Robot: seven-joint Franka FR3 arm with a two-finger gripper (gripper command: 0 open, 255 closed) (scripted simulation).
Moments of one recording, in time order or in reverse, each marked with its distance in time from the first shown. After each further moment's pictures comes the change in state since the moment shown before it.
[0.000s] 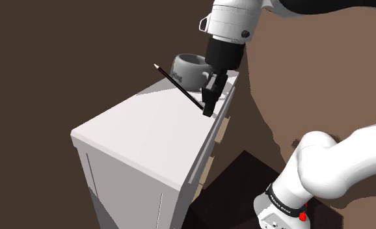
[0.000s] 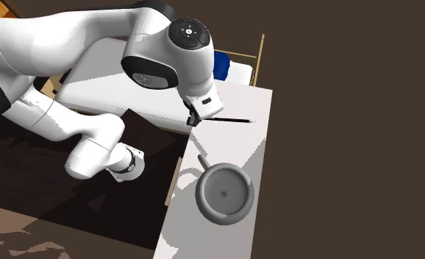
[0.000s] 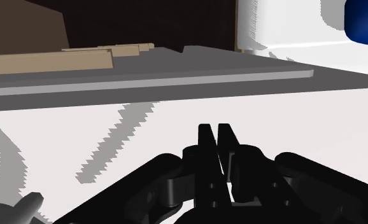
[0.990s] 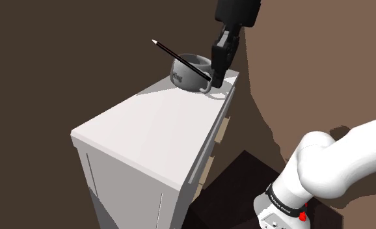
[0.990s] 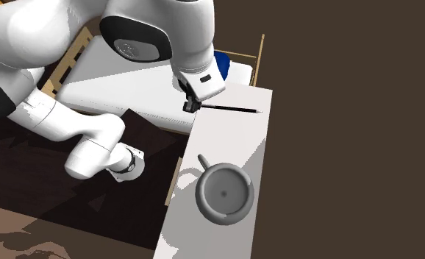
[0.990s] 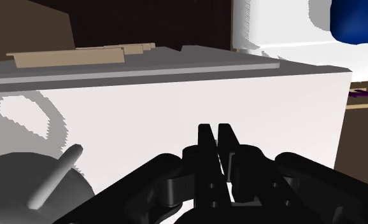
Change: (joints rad) arm -0.015 0.074 -0.015 0.264 -0.026 -0.191 0.030
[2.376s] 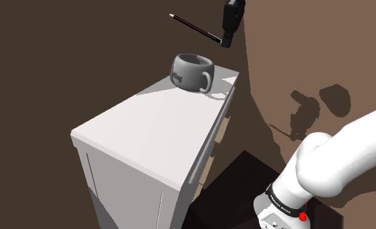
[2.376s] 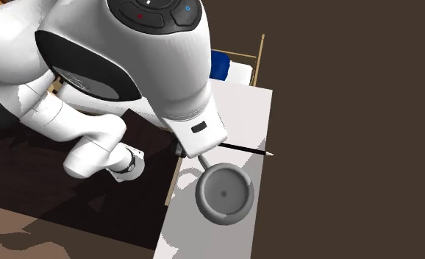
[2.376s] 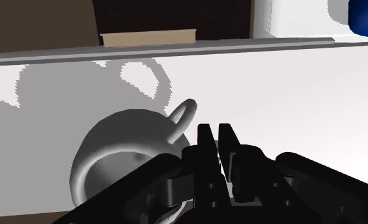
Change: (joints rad) arm -0.074 0.140 -0.176 0.272 -0.109 -0.167 -0.221
